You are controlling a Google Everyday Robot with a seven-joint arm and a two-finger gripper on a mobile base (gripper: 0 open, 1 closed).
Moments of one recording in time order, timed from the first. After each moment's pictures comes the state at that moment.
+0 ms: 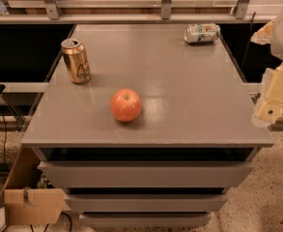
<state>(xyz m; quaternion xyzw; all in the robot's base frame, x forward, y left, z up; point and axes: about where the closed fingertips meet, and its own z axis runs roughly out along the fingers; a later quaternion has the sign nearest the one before) 0.438 -0.216 0.980 -0.60 0.78 -0.04 0.17</state>
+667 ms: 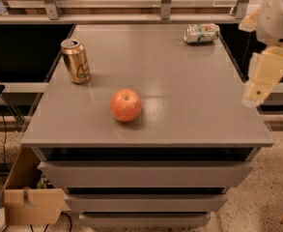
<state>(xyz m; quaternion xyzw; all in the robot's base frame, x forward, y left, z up) 0.483 -0.210 0.983 -0.63 0.76 -0.05 0.17</state>
